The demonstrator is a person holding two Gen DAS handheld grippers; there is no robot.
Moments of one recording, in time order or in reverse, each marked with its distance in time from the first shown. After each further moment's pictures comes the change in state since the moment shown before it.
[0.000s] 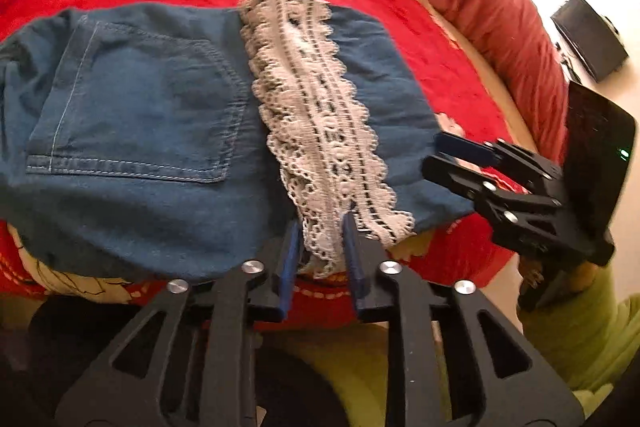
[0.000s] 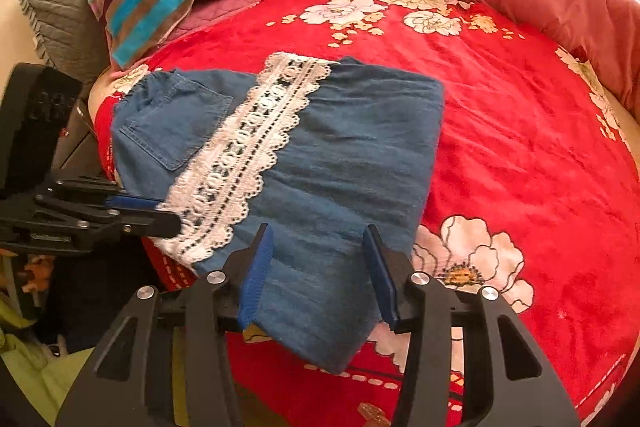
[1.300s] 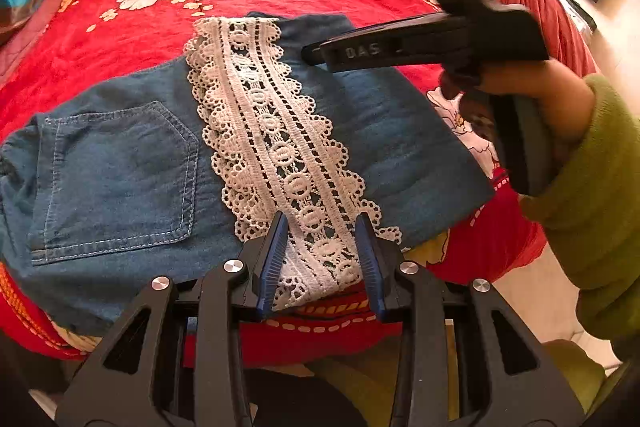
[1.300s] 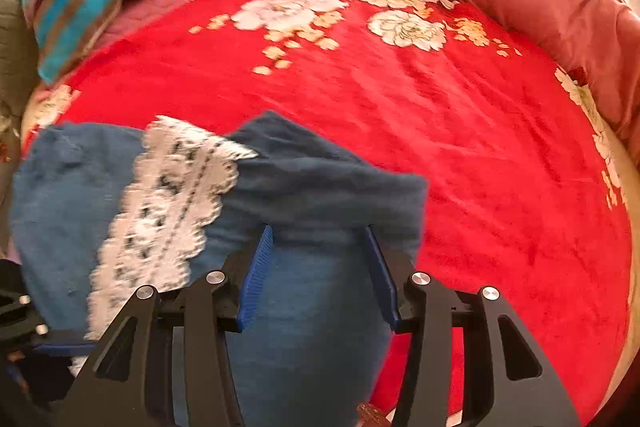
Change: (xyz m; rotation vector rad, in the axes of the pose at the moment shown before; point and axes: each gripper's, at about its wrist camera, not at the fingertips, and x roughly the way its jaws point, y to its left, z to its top) left arm 0.020 -0.034 0.008 0.268 -0.016 0.141; right arm 0.086 -0.046 0.092 0.015 0.073 -0.170
